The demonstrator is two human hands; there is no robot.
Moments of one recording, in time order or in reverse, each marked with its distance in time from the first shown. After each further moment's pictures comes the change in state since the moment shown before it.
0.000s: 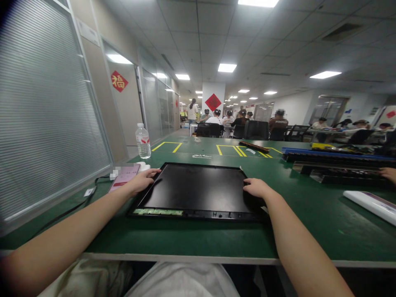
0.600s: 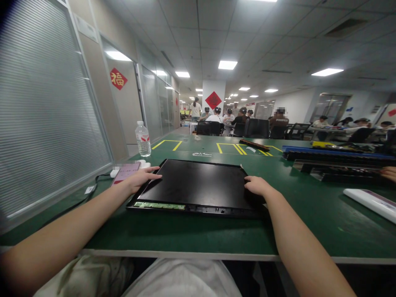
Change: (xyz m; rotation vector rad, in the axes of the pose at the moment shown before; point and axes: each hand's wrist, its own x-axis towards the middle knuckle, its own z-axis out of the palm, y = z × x) left_hand -0.017 0.024 0.008 -0.270 -0.009 -0.241; right_hand 0.004 0.003 0.002 -0.008 0.001 0.046
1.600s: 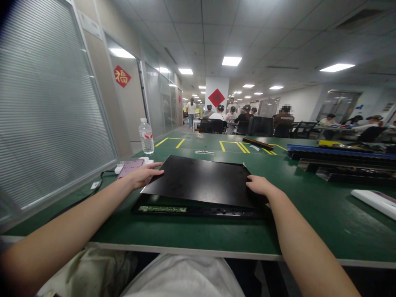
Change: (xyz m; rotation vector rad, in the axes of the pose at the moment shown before) left_hand 0.010 -0.003 -0.007 -0.115 -0.091 0.067; right_hand 0.004 0.000 0.004 -0.037 -0.017 -0.048
